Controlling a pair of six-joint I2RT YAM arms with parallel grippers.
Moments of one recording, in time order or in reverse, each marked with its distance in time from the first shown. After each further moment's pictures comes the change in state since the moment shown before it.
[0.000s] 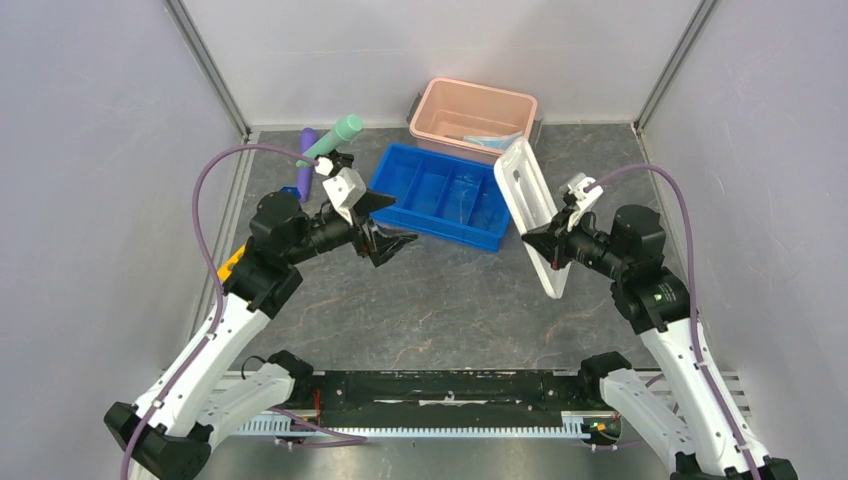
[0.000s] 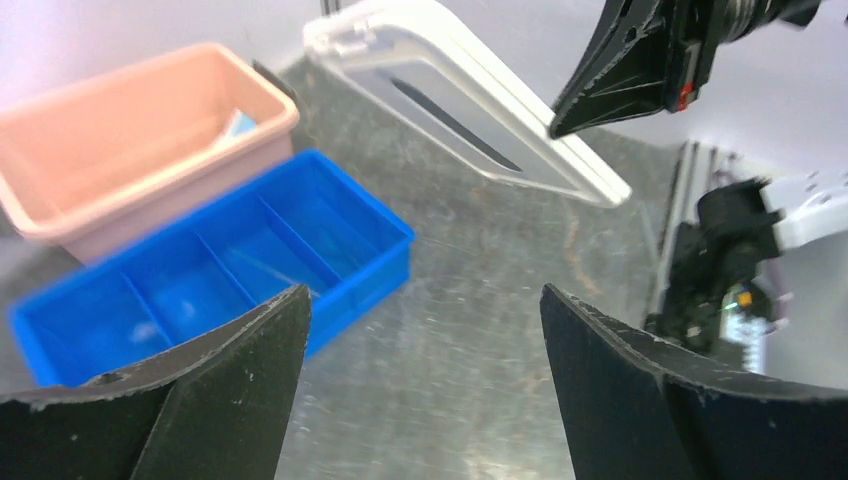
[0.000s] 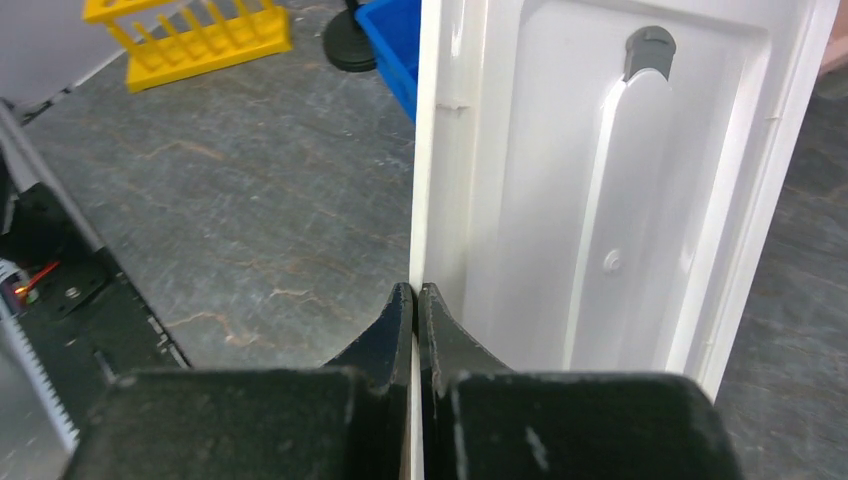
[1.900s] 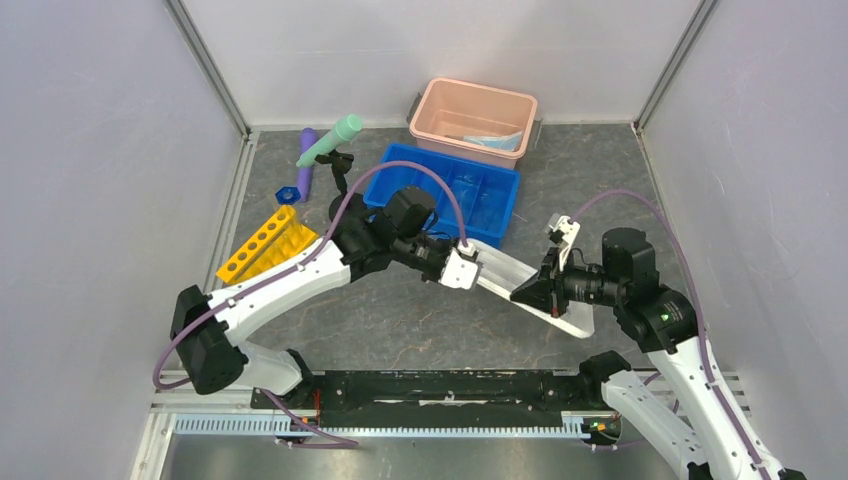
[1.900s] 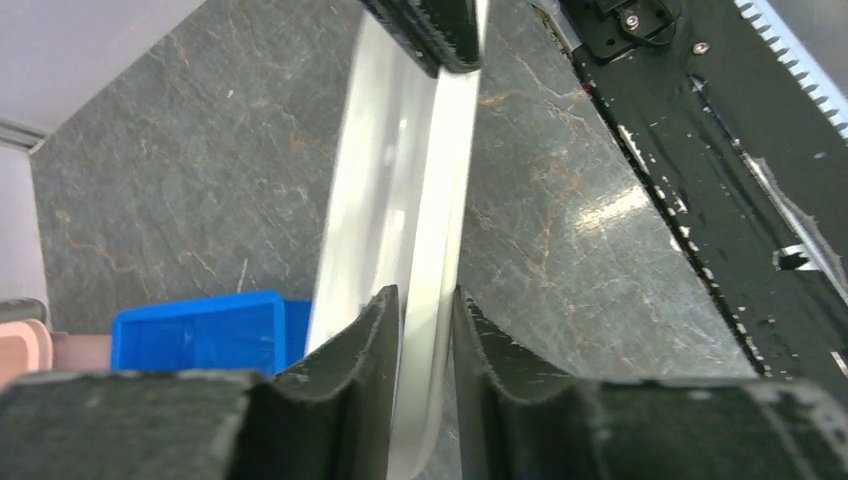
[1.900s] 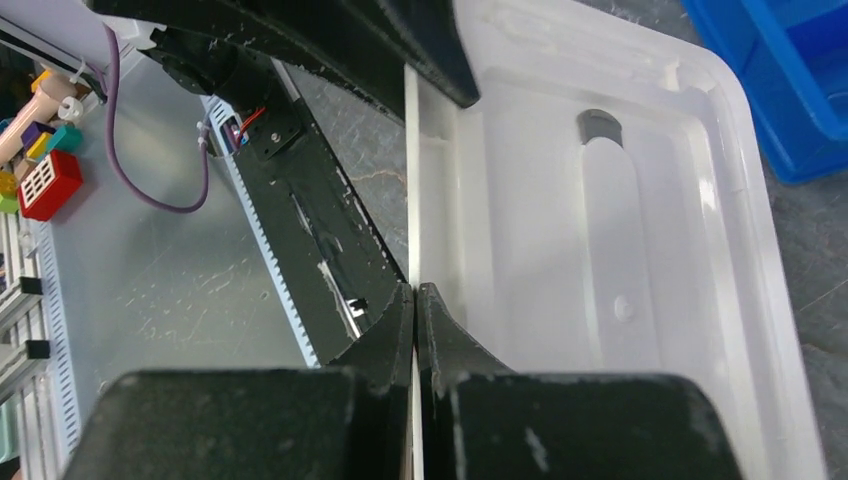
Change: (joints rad) left arm -0.399 0.513 0.286 -0.375 0.159 1.064; right arm 0.111 -0.100 -0.026 -0.335 -0.262 0.069
